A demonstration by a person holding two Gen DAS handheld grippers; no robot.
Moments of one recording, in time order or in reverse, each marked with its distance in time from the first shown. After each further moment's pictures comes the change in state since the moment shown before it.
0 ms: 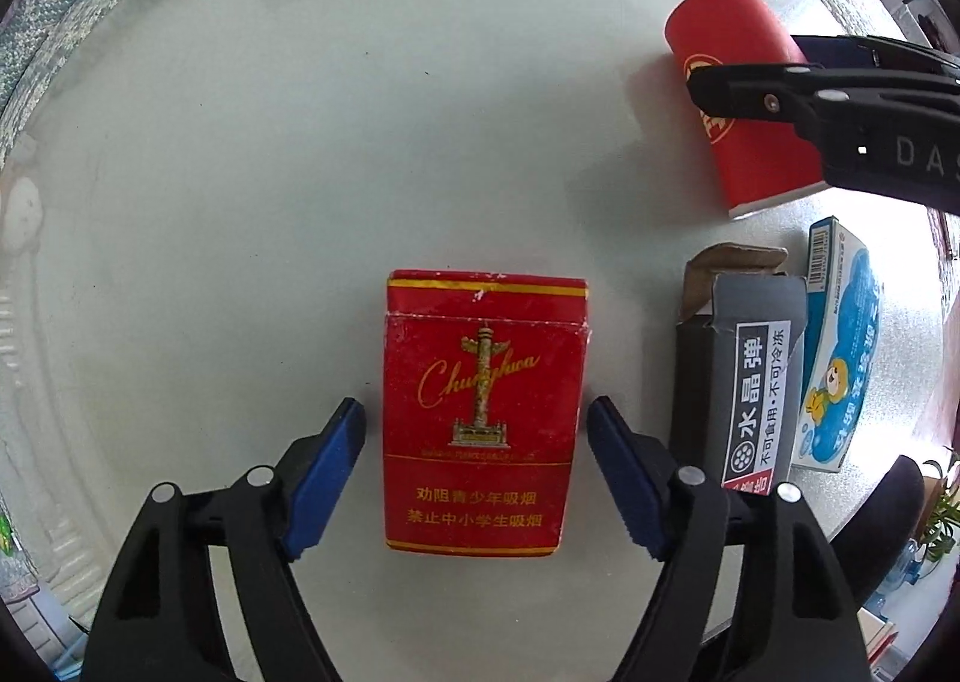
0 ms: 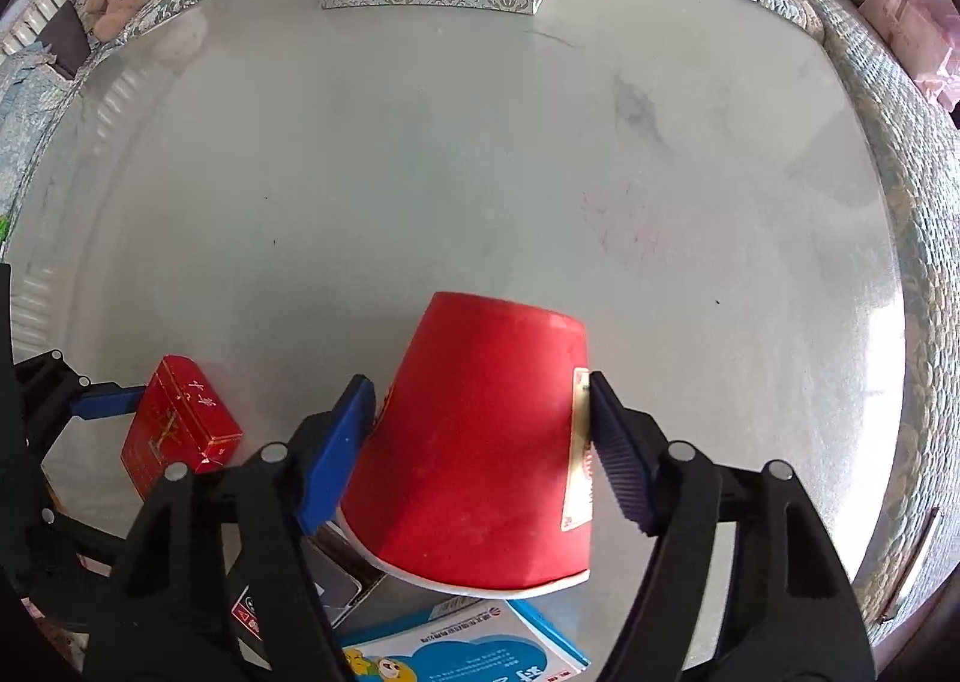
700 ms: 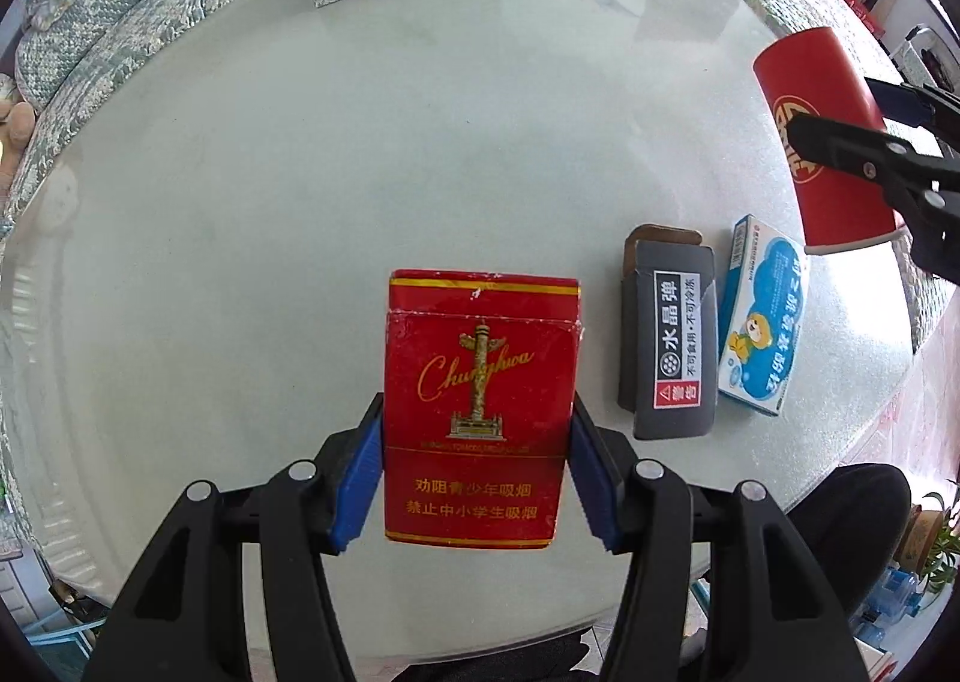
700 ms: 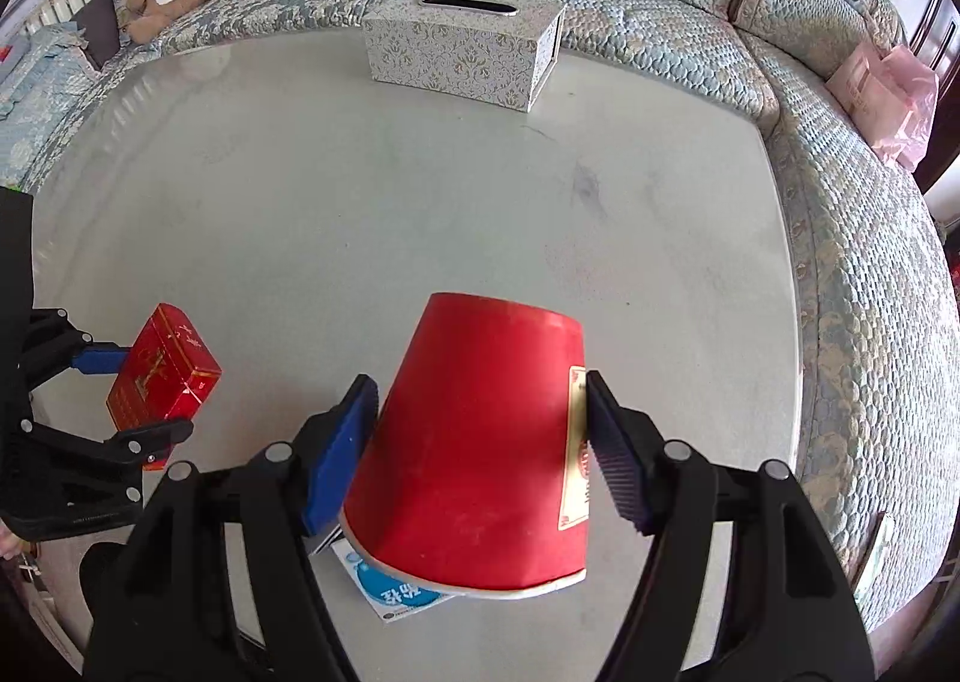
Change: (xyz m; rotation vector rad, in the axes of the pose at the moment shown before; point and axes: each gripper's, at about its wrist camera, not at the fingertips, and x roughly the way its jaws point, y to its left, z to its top) left arm -0.076 -0.007 -0.059 -0.053 -0.132 0.044; right arm -0.111 0.018 -0.058 -0.098 -0.183 -0.064
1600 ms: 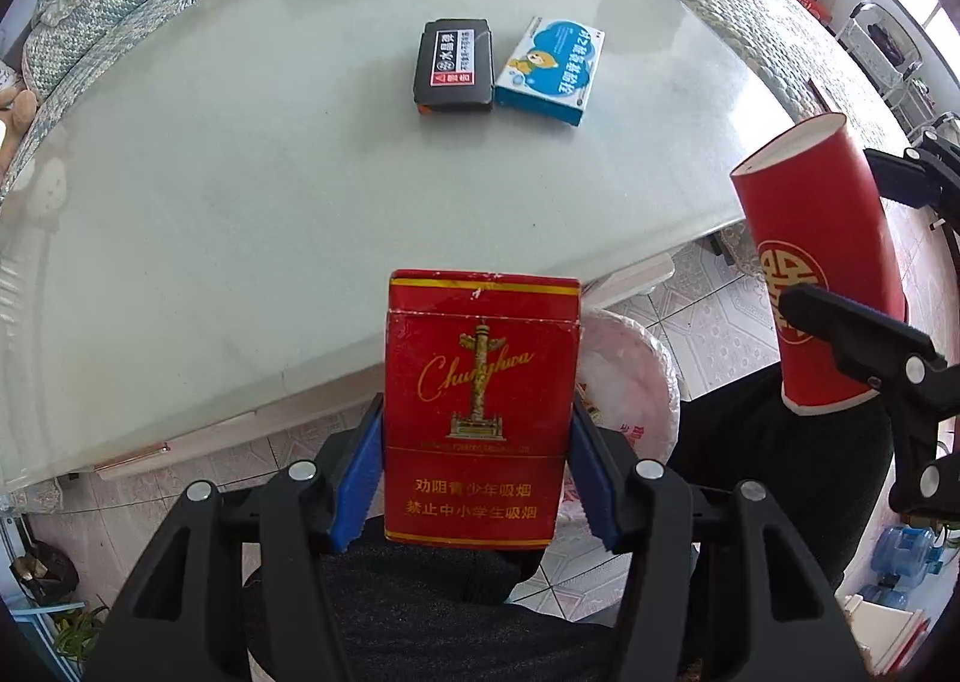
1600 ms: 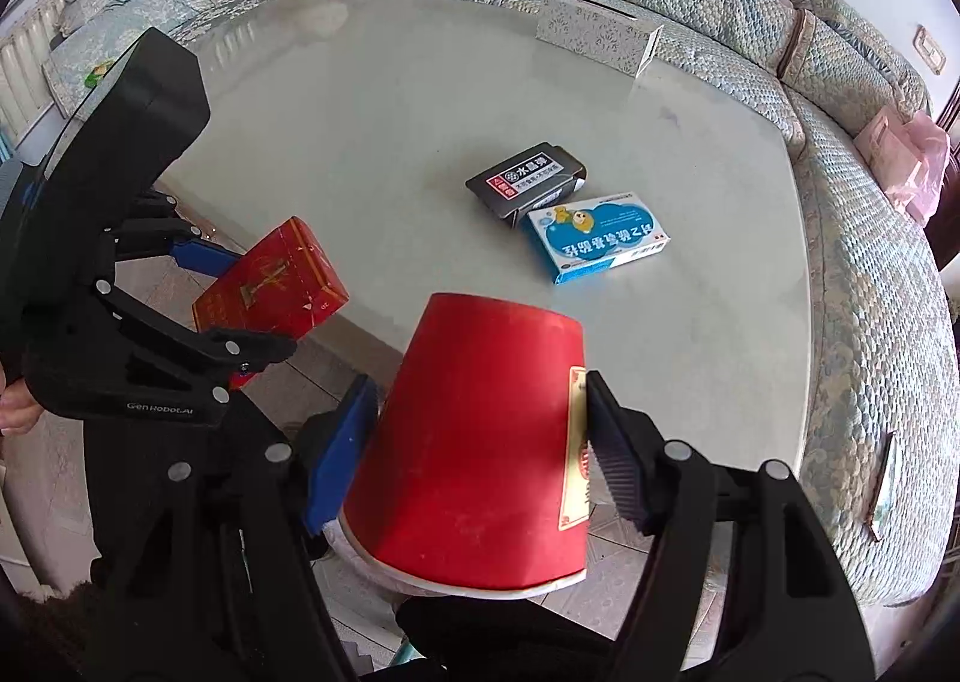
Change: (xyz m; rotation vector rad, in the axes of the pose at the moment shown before) left arm -0.036 -0.108 -0.201 0.037 -0.086 -0.051; right arm -0.093 0.115 -0.234 -0.189 -0.067 0.047
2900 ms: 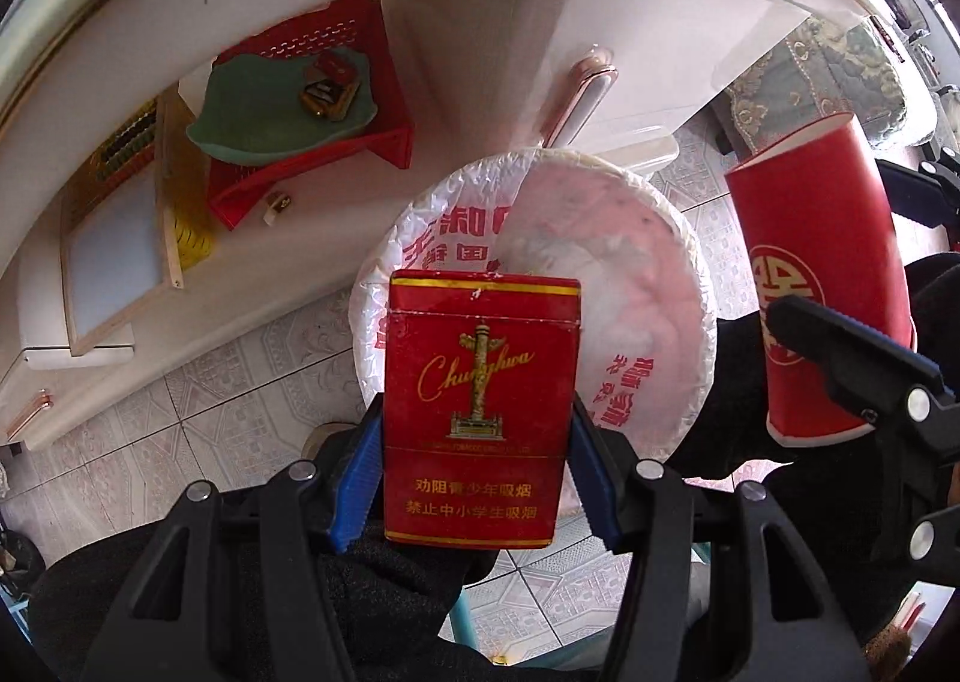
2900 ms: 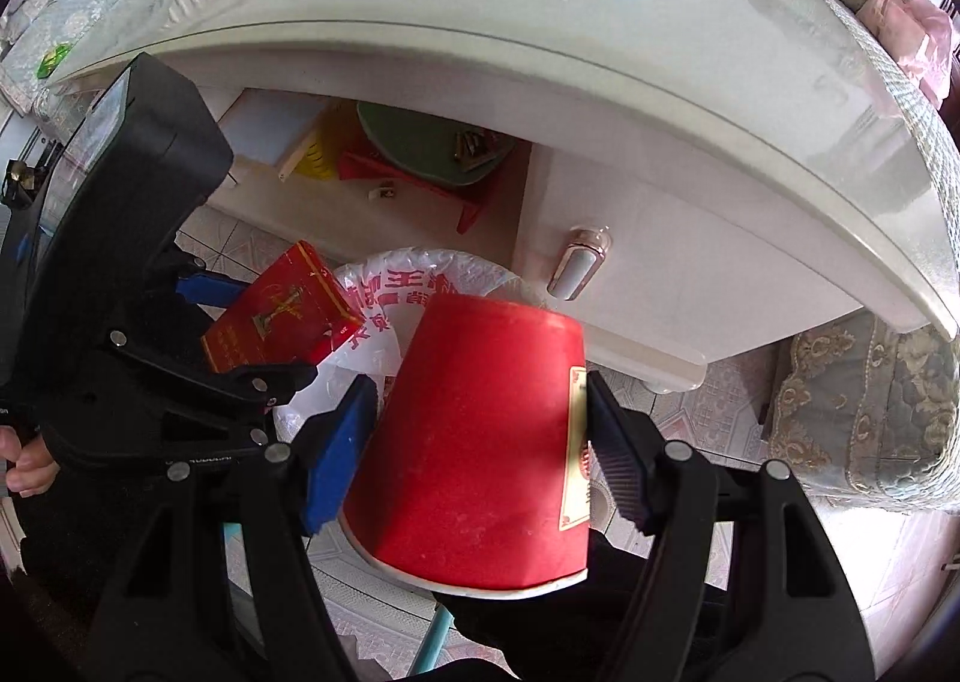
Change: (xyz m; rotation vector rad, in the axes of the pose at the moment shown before) left arm 0.181 -0.048 -0.061 -0.001 0.189 -0.085; right arm 0.139 0.000 -0.119 0.149 0.196 0.026
